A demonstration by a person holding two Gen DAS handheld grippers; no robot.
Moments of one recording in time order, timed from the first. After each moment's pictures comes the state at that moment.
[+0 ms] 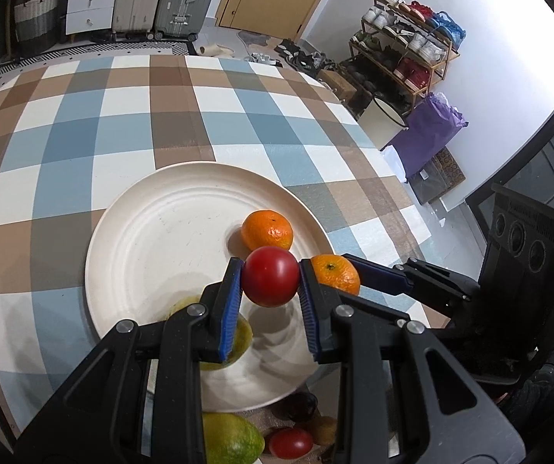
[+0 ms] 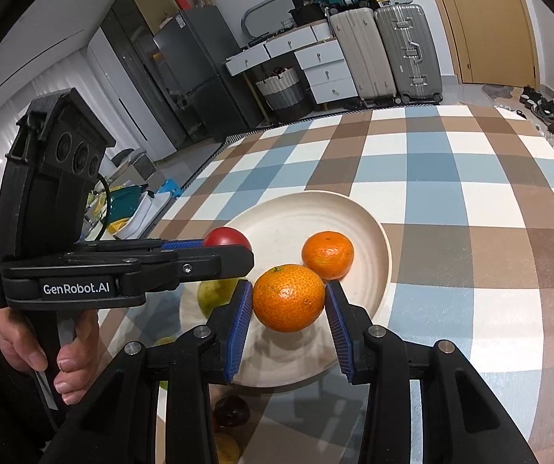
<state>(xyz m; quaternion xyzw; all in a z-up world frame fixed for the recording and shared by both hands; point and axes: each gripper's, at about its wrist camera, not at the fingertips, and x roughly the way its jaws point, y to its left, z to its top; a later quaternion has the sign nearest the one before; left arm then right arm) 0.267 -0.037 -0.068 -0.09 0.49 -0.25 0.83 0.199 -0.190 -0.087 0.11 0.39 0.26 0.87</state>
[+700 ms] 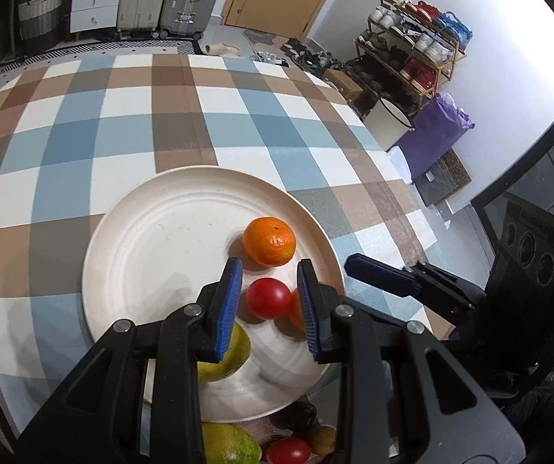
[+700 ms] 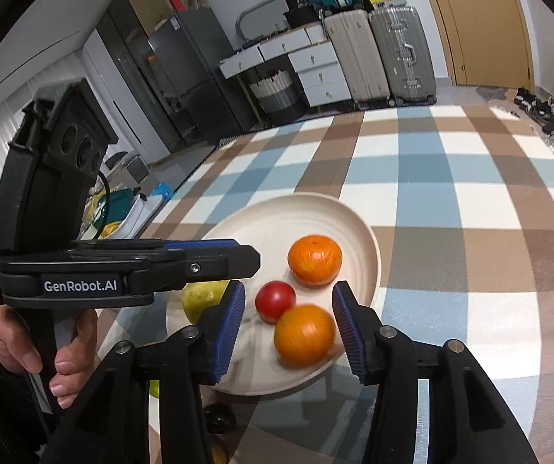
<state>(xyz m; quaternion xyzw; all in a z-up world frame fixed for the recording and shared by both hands) 0.275 -0.041 -0.067 -0.09 0.49 -0.24 0.83 0.199 -0.194 -0.088 0.11 0.38 0.25 0.88</state>
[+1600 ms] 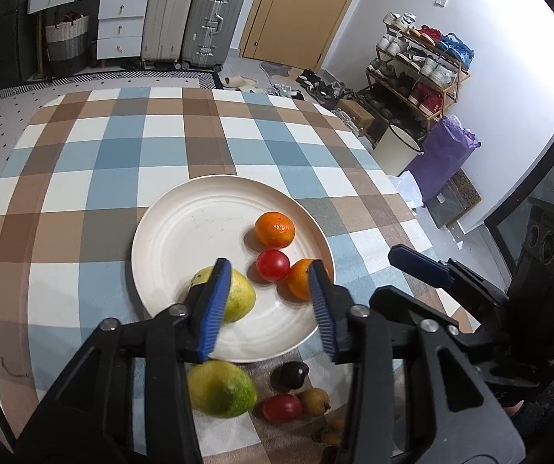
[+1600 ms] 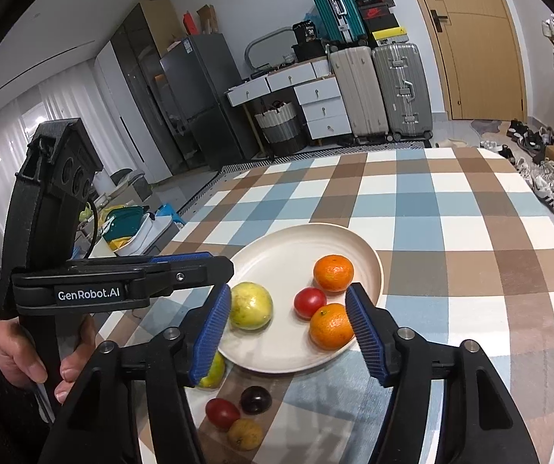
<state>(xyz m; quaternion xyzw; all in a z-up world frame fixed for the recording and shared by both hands) 0.198 -0.013 -0.025 -0.09 0.43 -0.20 0.87 0.148 -0.191 -0.047 0.10 0.33 0.24 0.91</state>
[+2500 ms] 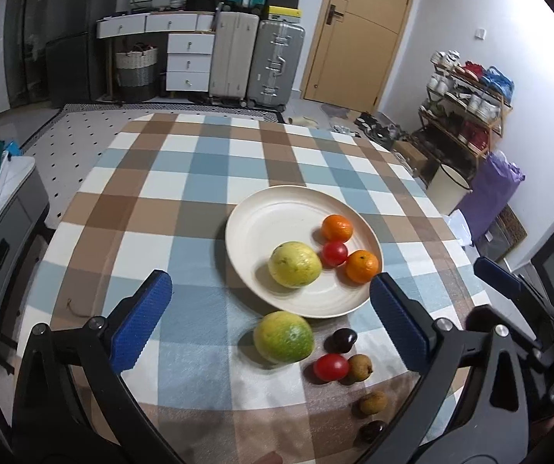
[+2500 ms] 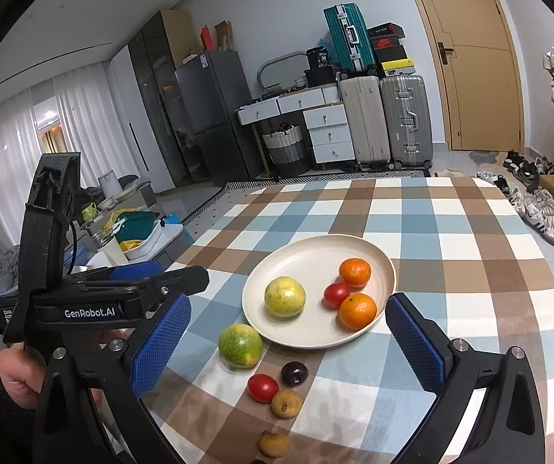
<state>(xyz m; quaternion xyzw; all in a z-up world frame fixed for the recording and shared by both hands) 0.110 0.034 -0.011 -0.08 0.37 -0.07 0.92 0.078 -0.176 -0.021 0.07 0.28 0.24 0.93</state>
